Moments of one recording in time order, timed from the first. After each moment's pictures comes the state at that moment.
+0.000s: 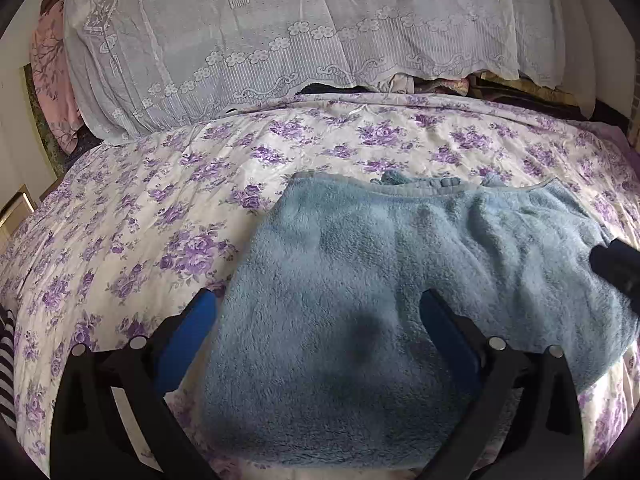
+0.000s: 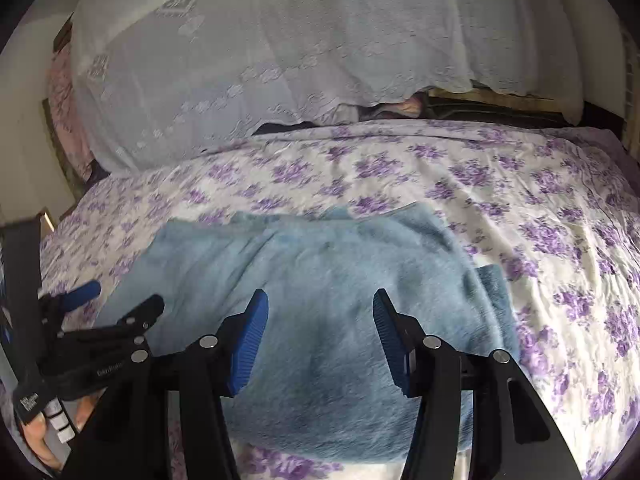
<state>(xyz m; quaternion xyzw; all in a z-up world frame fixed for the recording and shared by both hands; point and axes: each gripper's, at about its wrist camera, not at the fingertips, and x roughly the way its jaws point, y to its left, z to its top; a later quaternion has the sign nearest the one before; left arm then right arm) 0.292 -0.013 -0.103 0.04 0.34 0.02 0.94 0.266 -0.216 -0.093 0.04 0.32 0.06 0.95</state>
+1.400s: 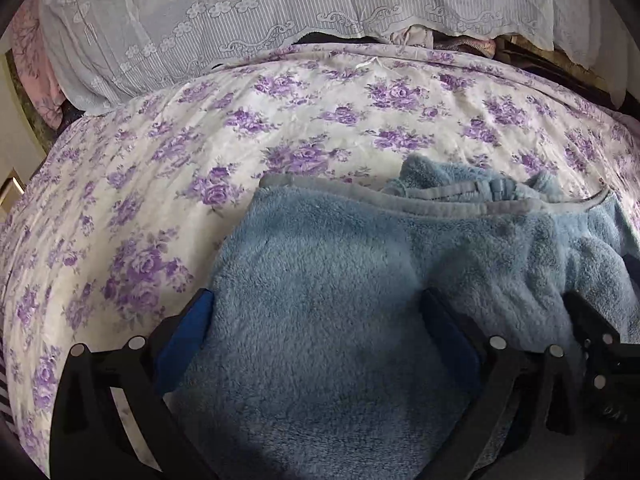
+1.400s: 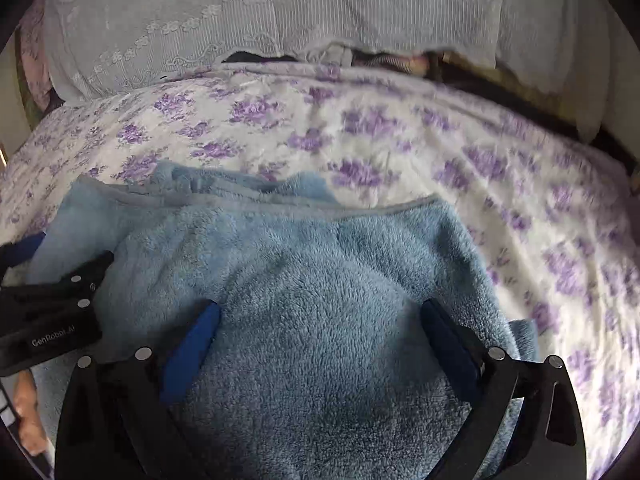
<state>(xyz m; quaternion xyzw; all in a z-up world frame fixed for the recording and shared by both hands) 0.378 -0.025 -0.124 0.04 0.43 0.03 0.90 0.357 -0.193 -0.120 -0.07 0.39 -0.01 0.92</state>
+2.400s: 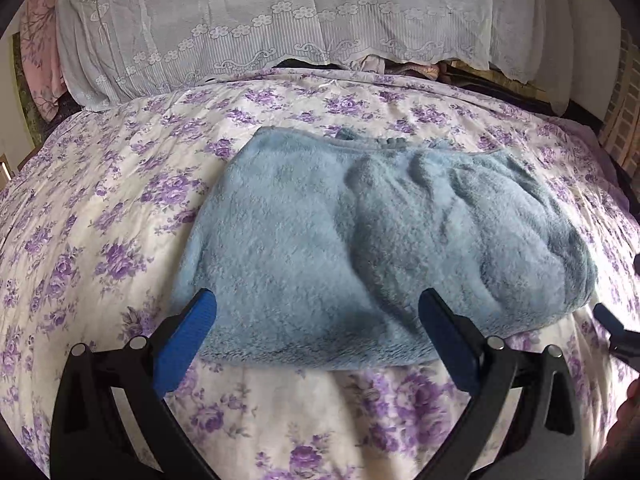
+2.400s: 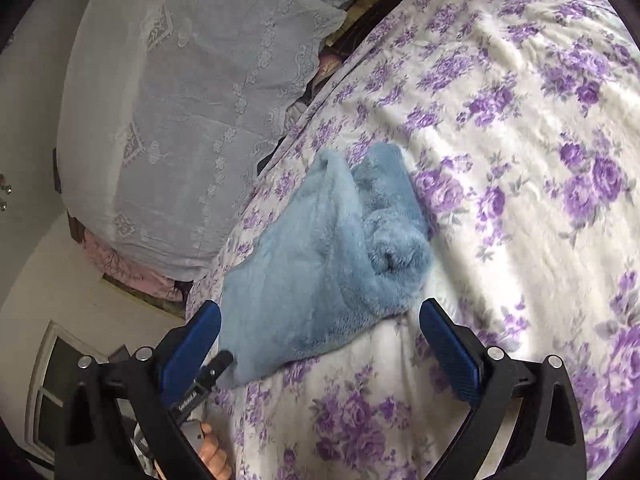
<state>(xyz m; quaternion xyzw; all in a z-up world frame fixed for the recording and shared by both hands) 0.245 -0.031 -0.104 0.00 0.38 -0.03 0.92 0.190 -0.346 -0.148 0.42 0.31 0.14 0.84</state>
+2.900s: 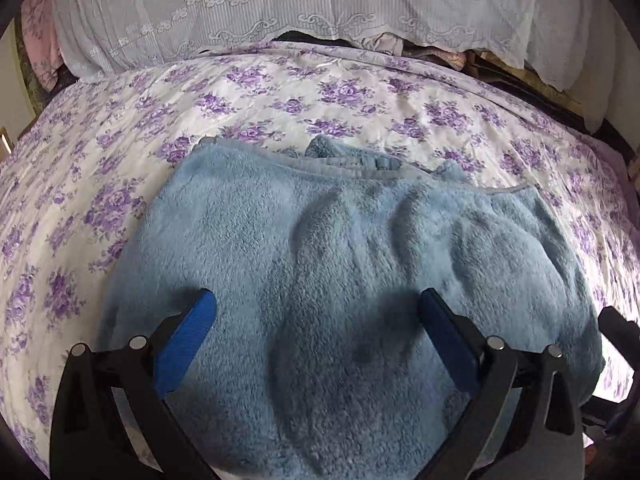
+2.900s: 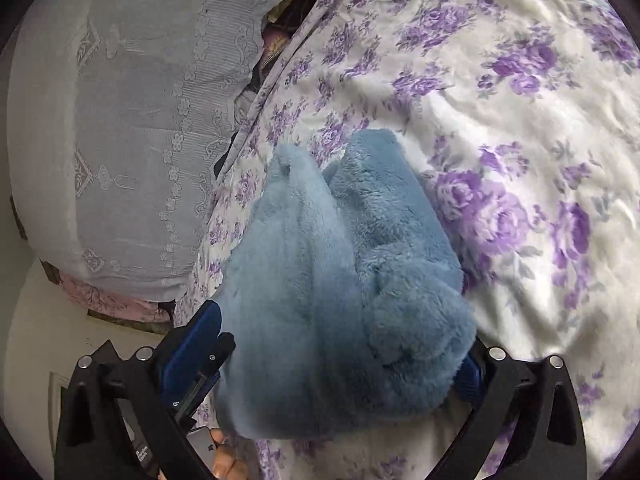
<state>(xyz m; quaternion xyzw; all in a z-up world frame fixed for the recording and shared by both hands) 0.331 -0.068 -0.113 -0.05 0.44 0.00 0.90 0.275 -0.337 -0.160 0.46 0.36 0.07 0.81</state>
